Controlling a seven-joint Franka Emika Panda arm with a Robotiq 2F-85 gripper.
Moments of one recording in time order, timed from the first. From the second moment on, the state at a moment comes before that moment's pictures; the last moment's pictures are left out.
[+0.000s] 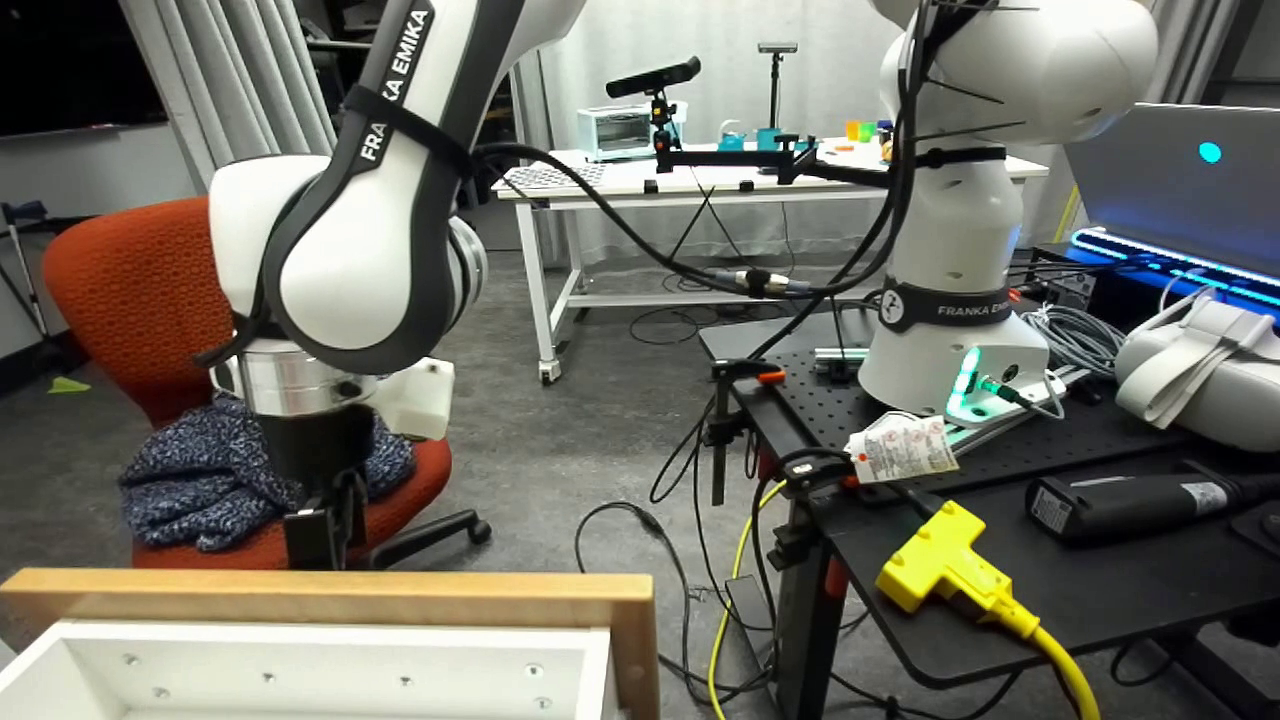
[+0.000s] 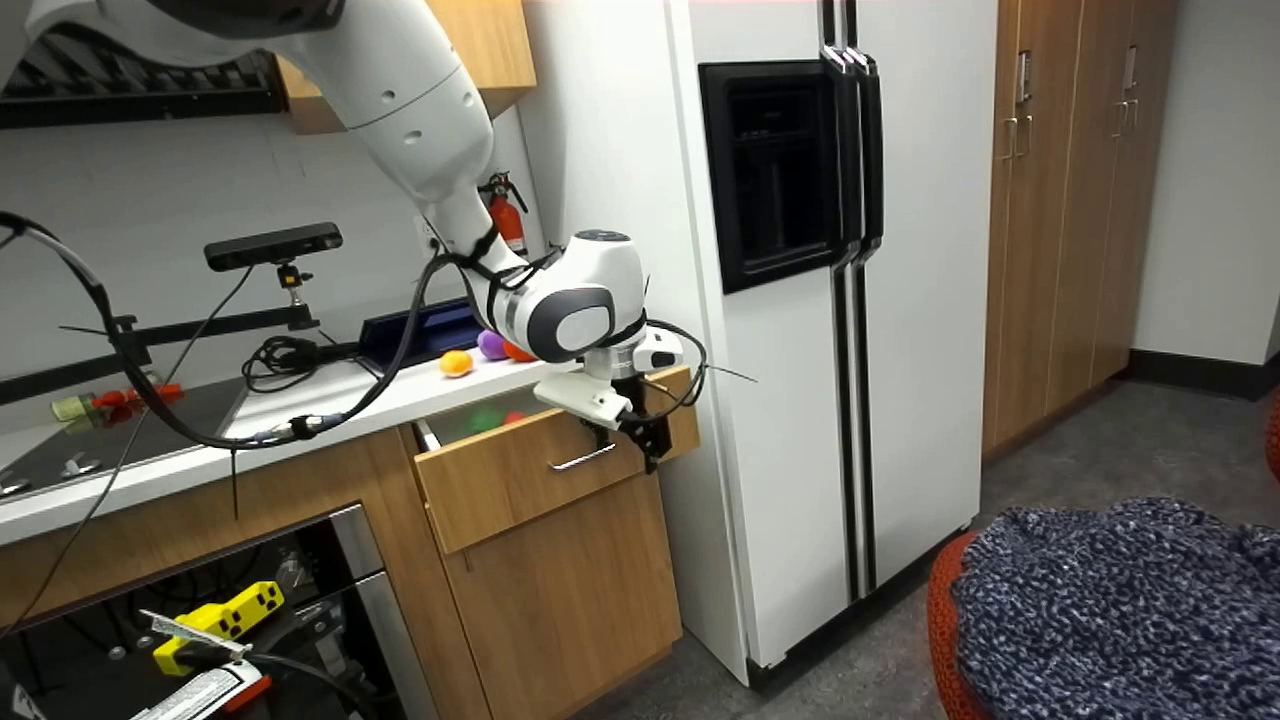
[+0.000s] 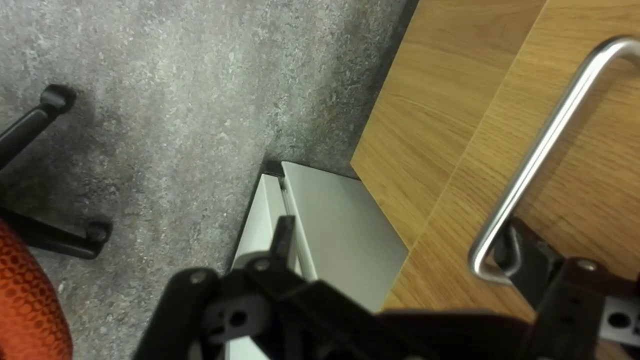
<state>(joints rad) -0.03 0.69 0.17 -1.95 0.20 2.76 -0.21</state>
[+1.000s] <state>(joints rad) -0.09 0.44 0.08 -2.15 0.13 2.89 -0.13</state>
